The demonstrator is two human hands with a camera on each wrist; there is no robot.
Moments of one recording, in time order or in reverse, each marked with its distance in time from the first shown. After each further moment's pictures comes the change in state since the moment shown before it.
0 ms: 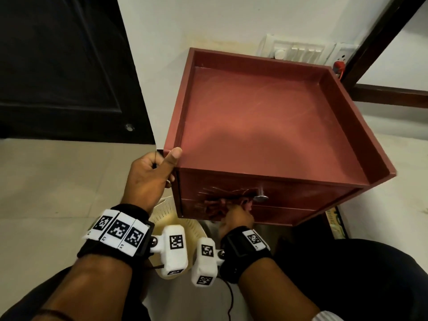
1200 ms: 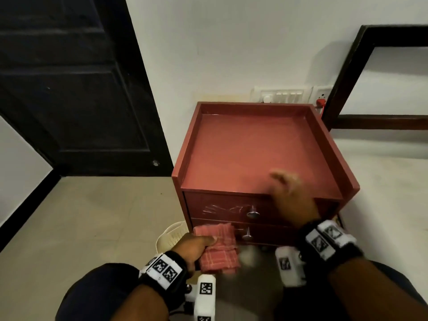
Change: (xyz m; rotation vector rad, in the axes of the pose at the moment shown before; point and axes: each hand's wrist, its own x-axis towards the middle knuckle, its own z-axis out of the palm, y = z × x) left_hand -0.105 -0.029 0.059 -0.094 -0.212 -0.737; right_hand -0.045 -0.187 -0.075 -1.023 -0.354 -1.160
